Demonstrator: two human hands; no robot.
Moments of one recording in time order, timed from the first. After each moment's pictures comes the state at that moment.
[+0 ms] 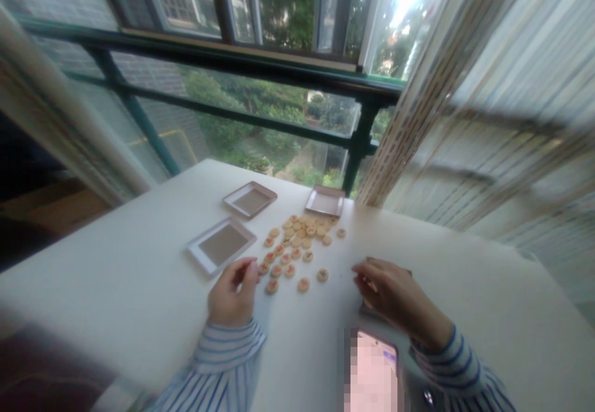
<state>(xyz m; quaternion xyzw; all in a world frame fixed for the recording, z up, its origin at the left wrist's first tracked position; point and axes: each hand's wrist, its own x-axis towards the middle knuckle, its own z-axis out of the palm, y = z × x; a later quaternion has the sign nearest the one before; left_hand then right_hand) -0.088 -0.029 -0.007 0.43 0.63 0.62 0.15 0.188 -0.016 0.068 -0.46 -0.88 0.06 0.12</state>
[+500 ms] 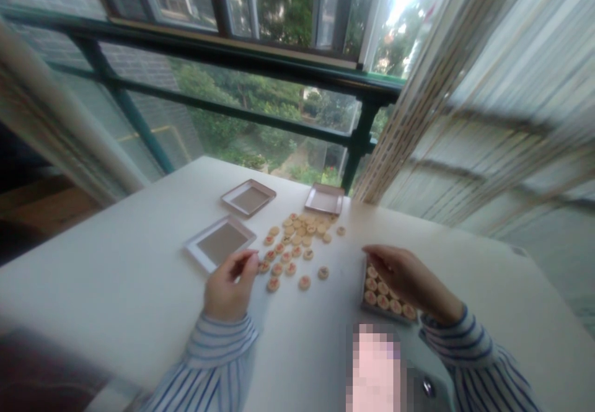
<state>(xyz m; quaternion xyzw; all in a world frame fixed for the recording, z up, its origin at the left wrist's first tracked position) -0.102 -0.023 0.004 0.46 0.63 0.60 0.18 0.207 0.004 0.077 -0.49 -0.85 0.11 0.15</state>
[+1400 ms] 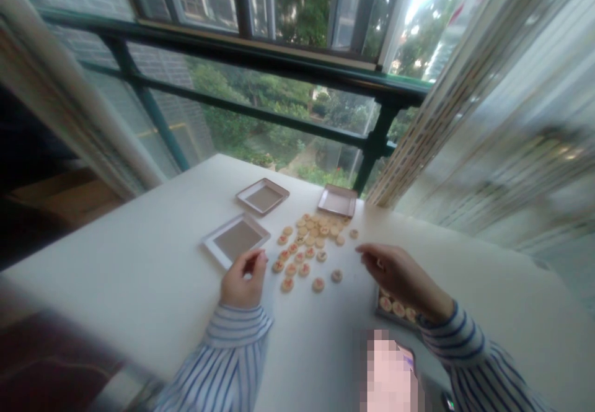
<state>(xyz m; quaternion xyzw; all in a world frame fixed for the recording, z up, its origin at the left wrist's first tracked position) -0.118 -0.012 -0.028 0.46 0.66 0.58 0.12 0.164 0.013 0.082 -0.46 -0.86 0.13 0.17</state>
